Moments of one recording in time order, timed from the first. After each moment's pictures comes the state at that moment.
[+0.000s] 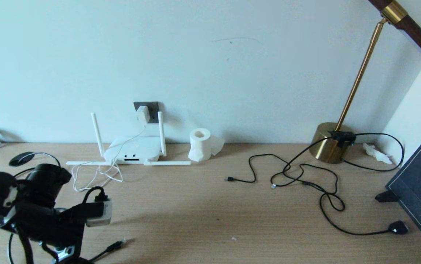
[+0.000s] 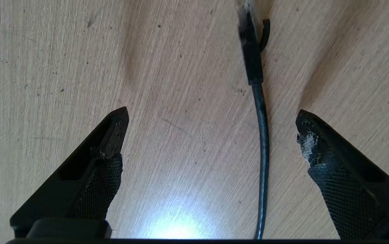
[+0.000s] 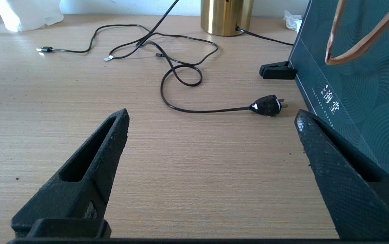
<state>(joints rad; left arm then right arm) 0.12 1.78 -0.79 0.28 -0.23 1.32 0.00 0.00 0.00 0.00 -0.01 0.01</state>
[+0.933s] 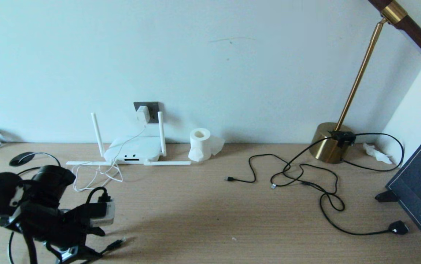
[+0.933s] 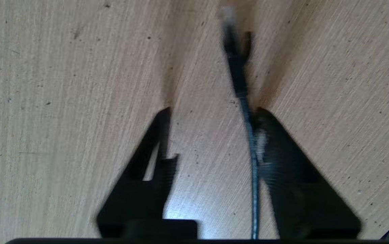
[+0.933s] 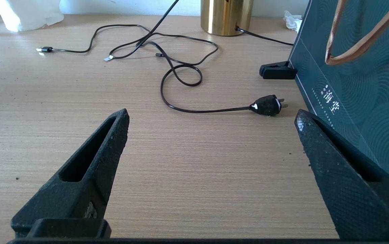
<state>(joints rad) 0.11 1.81 -0.79 0.28 -0.24 1.32 0.00 0.00 0.00 0.00 -0.01 0.01</state>
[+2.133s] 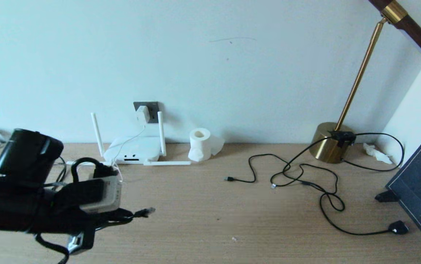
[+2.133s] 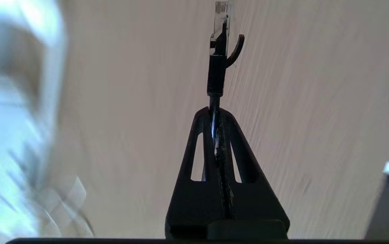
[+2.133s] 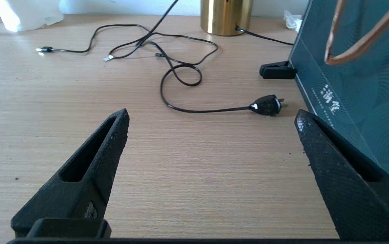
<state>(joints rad) -0.23 1.42 -0.85 0.28 -0.41 1.11 0.00 0.00 0.00 0.00 -0.01 0.01</state>
